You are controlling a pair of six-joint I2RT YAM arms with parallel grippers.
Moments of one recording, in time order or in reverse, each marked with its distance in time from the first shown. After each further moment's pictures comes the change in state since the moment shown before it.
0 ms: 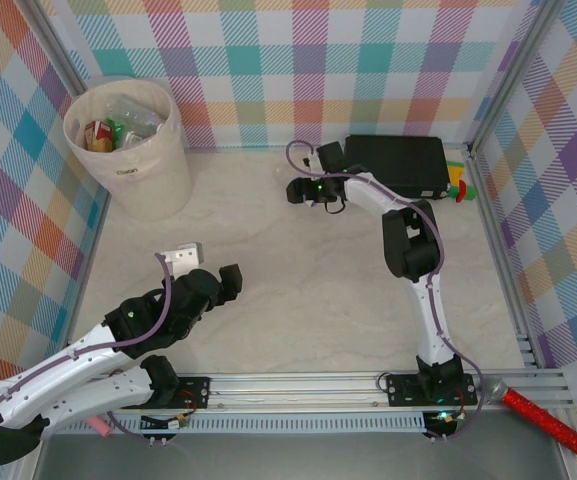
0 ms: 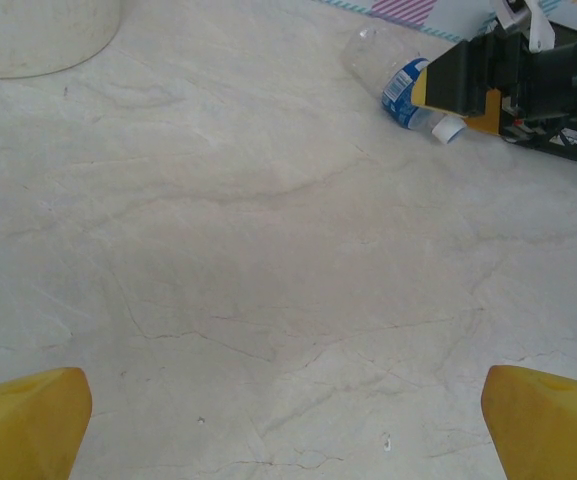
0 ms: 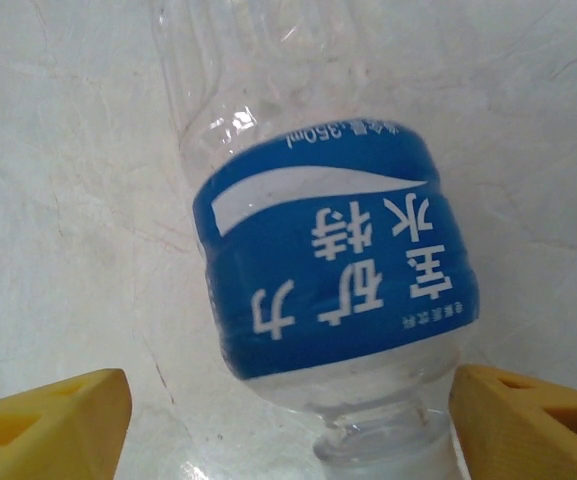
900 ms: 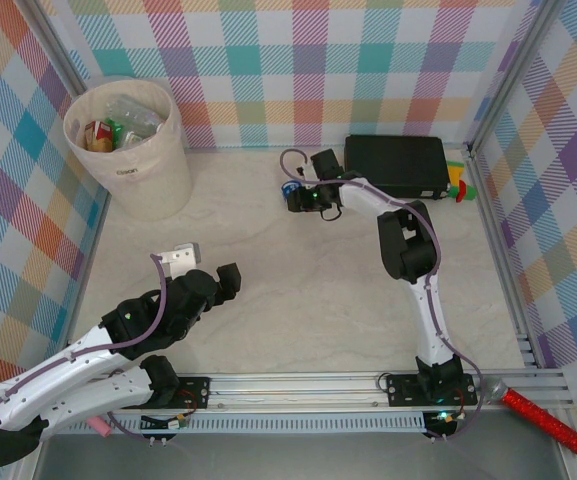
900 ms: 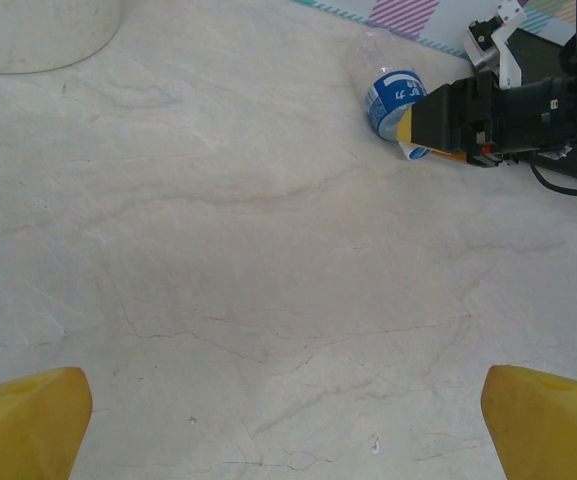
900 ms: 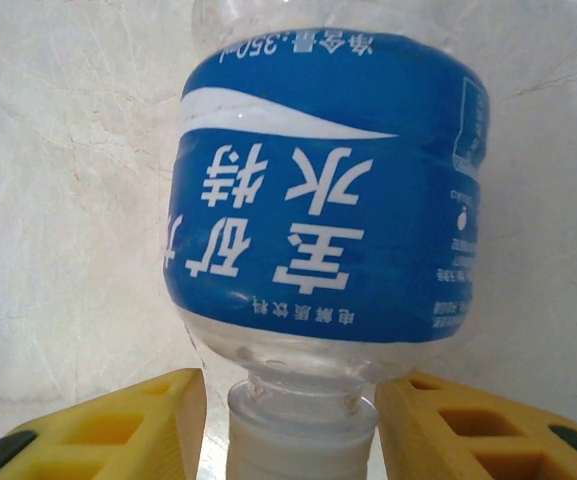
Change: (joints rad) left arm 0.000 -0.018 0.000 -0.001 0.000 -0.023; right arm 0.031 0.000 -0.046 0.010 -0.029 0.002
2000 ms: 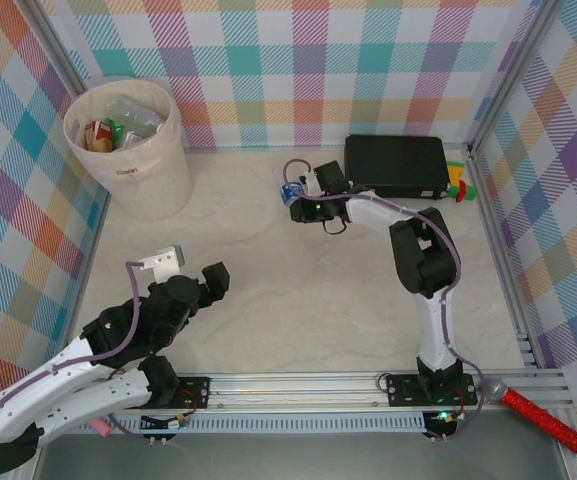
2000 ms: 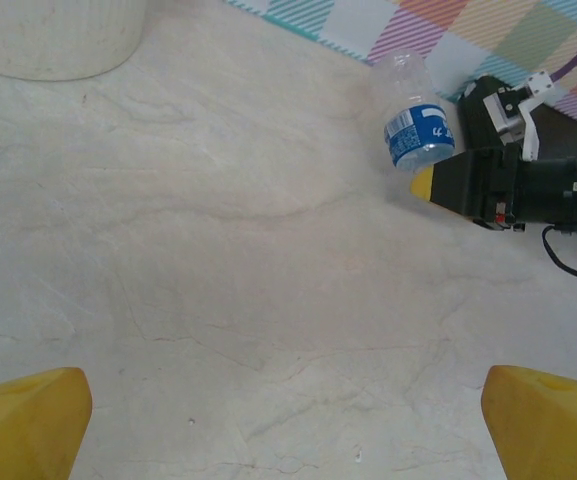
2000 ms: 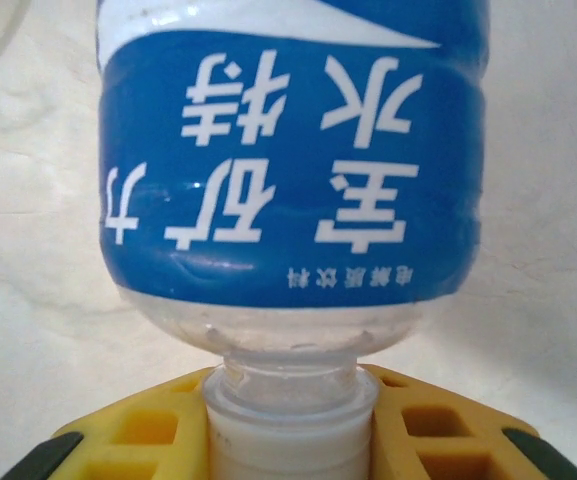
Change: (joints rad) left arm 0.000 -0.103 0.006 -0.059 -0.021 -0.056; right arm 0.047 -0.256 -0.344 0.188 0.006 0.061
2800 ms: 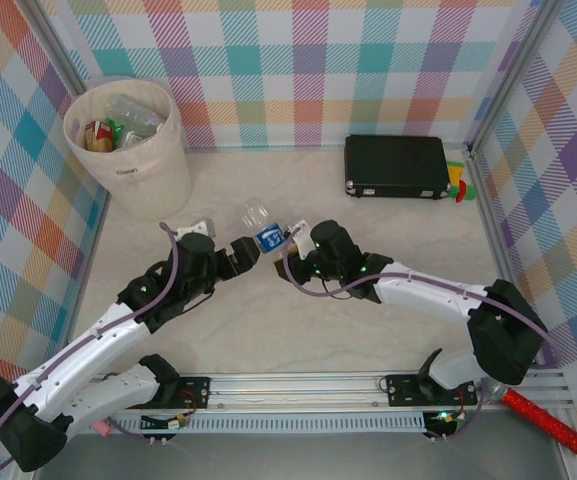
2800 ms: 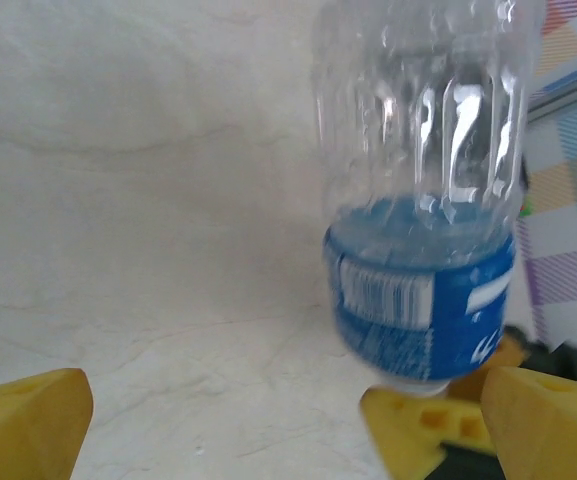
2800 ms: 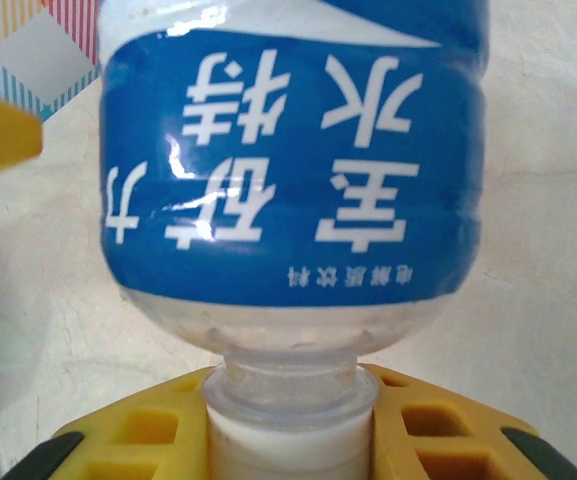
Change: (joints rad) left arm 0.302 0.293 0.047 0.349 0.550 0.010; right arm 0.362 -0.689 -0.682 0.291 0.157 -0.070
